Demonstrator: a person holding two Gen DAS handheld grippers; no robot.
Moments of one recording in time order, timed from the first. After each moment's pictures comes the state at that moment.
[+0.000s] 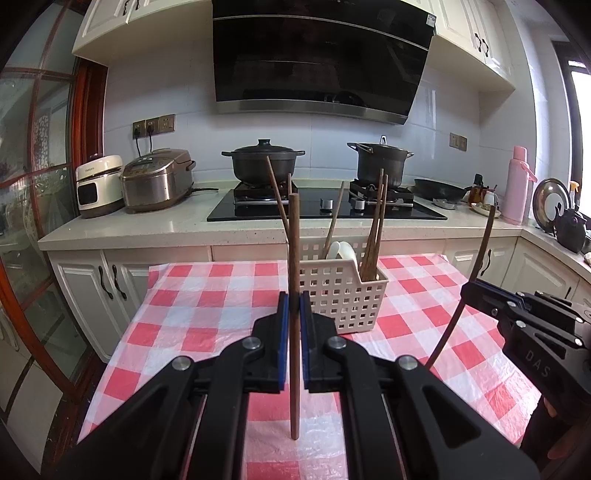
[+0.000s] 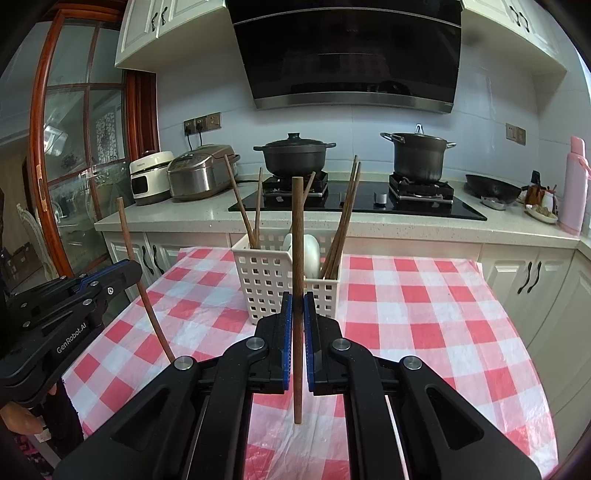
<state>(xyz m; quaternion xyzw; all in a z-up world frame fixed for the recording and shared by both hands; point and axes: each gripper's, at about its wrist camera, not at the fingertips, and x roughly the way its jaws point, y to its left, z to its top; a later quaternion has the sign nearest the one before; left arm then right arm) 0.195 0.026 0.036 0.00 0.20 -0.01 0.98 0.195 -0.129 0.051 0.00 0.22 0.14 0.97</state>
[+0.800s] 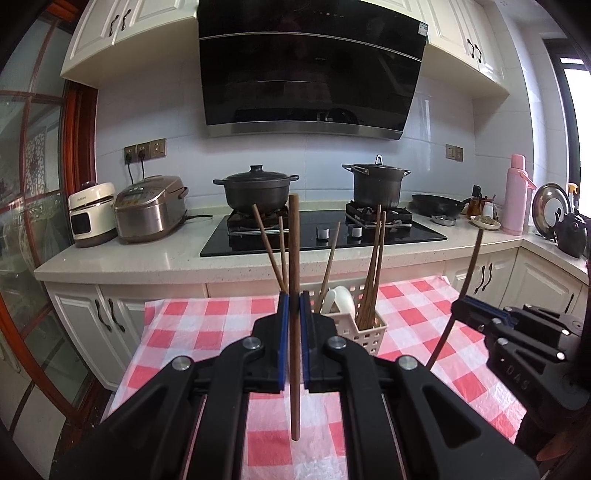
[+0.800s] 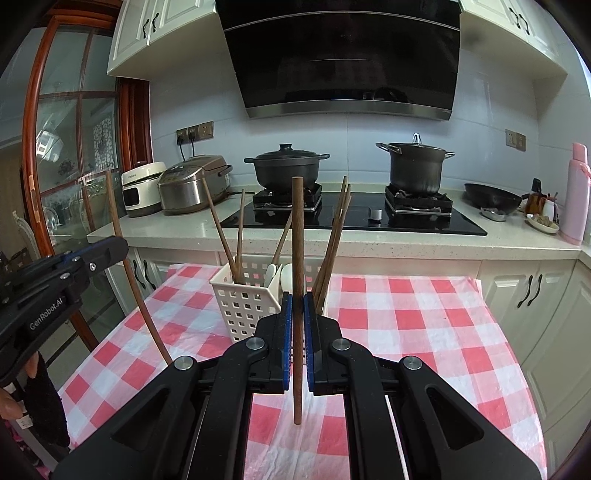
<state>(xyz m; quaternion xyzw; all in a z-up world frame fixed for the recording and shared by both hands) 0.235 0.011 0.076 0.02 0.17 -0.02 0.99 0.239 -0.139 0.068 0.00 0.21 0.14 0.97</state>
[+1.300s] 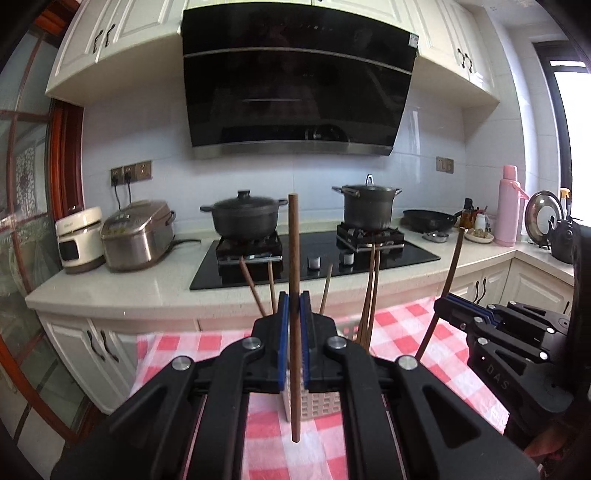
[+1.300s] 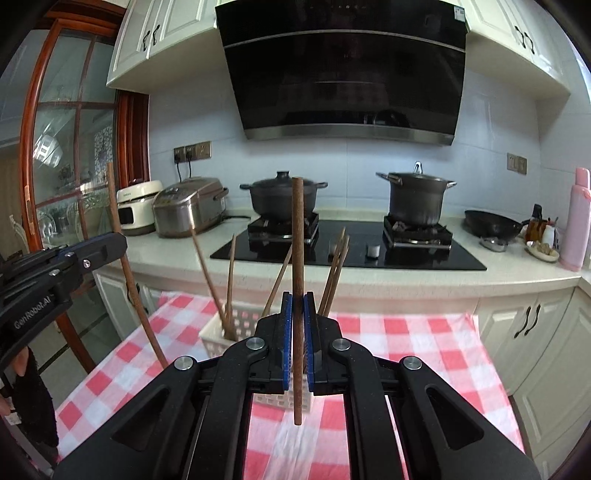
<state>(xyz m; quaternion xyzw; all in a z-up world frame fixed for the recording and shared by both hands) 0.268 0.006 0.125 0.03 0.14 -0.05 0.99 0.274 -0.139 0.109 0.00 0.17 0.13 0.98</state>
